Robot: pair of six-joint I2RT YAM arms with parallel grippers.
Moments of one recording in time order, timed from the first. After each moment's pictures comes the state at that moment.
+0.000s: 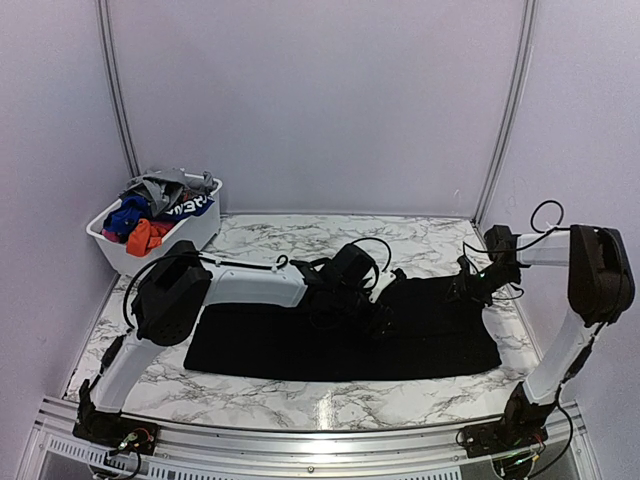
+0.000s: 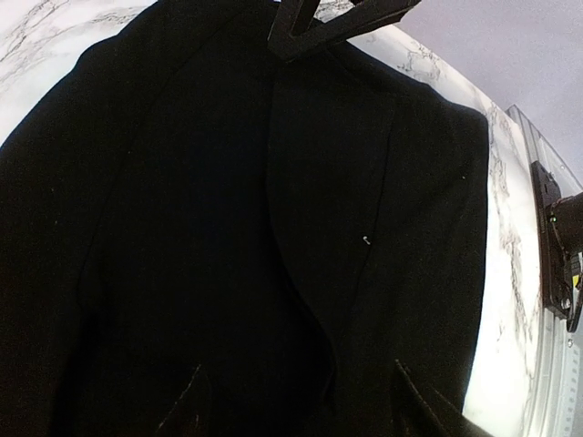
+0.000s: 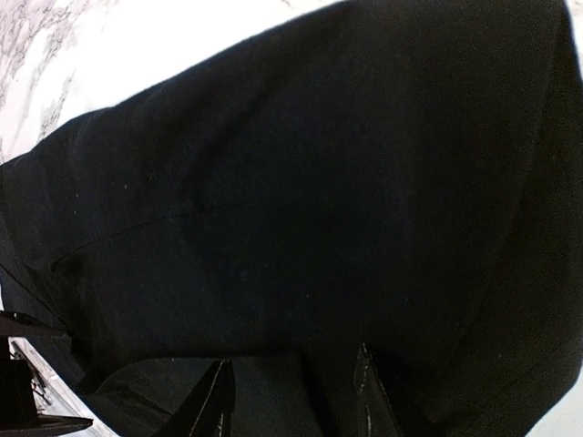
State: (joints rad) left arm -1.02 2.42 1.88 -0.21 0.38 -0.15; right arm -0.05 1.71 1.01 -0.62 -0.47 0.13
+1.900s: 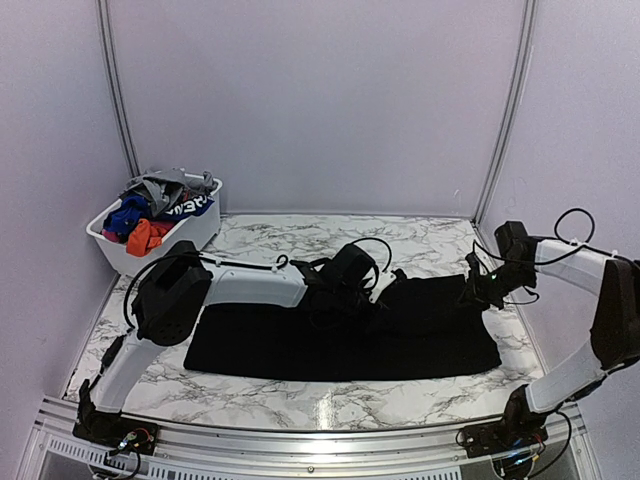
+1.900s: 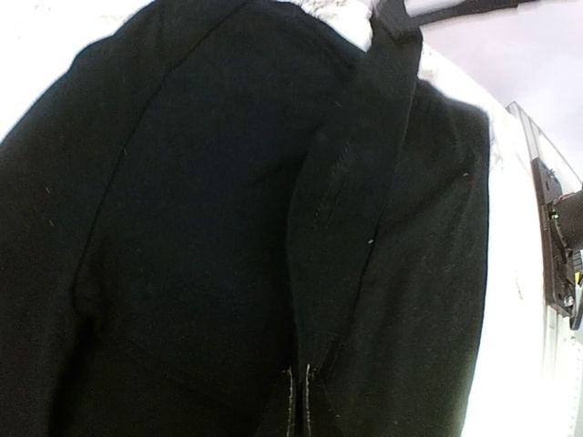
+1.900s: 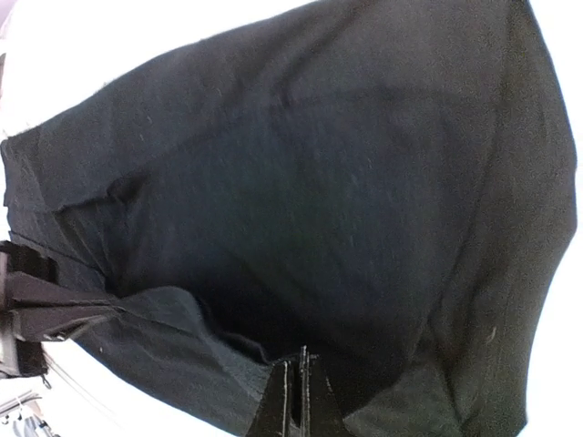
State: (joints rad) left arm -1.02 2.43 1.89 -0.20 0.39 -0.14; right arm -0.01 1.44 0.93 -0.74 -0.45 0.16
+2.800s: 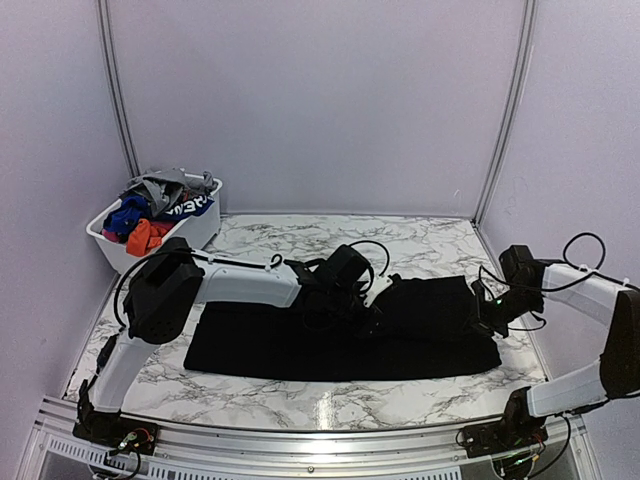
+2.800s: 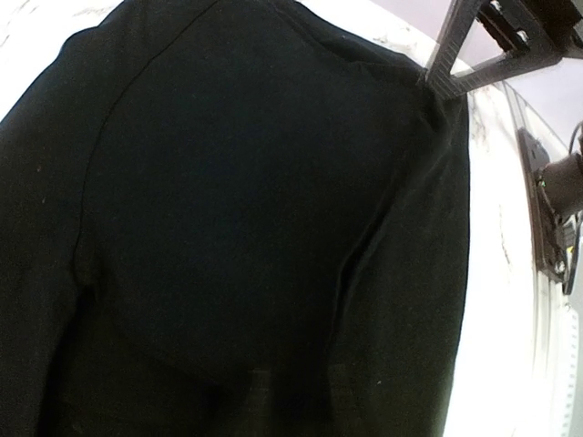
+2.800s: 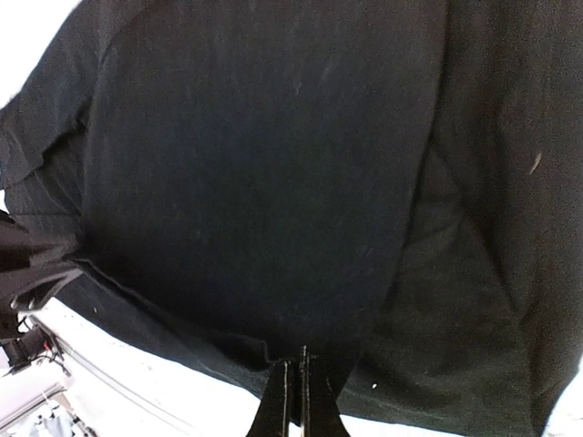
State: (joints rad) left arm -1.02 2.36 1.80 -0.22 0.42 -0.09; right arm -0.01 1.25 0.73 -0.81 -0.47 0.26
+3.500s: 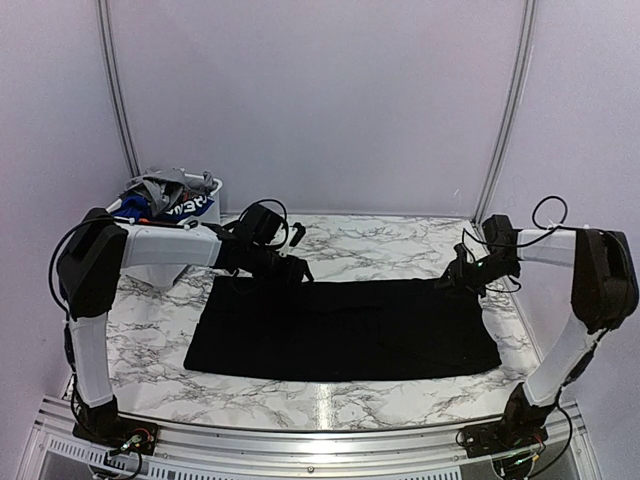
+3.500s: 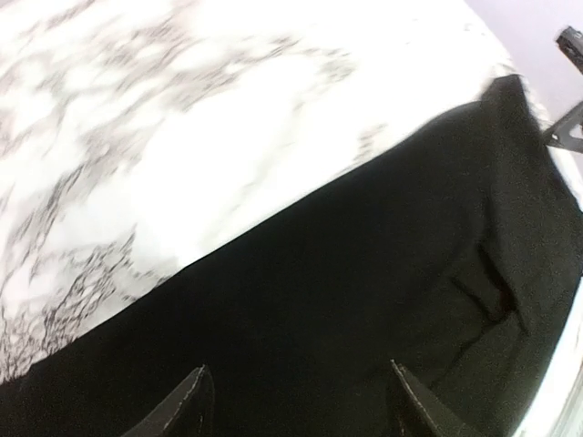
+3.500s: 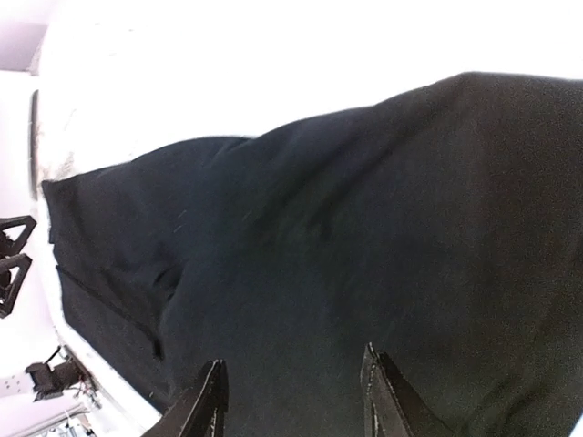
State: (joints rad) left arm -0.72 1.99 1.41 -0.24 0.21 -0.27; right arm -0.01 1.65 1.04 -0.59 -0.58 0.26
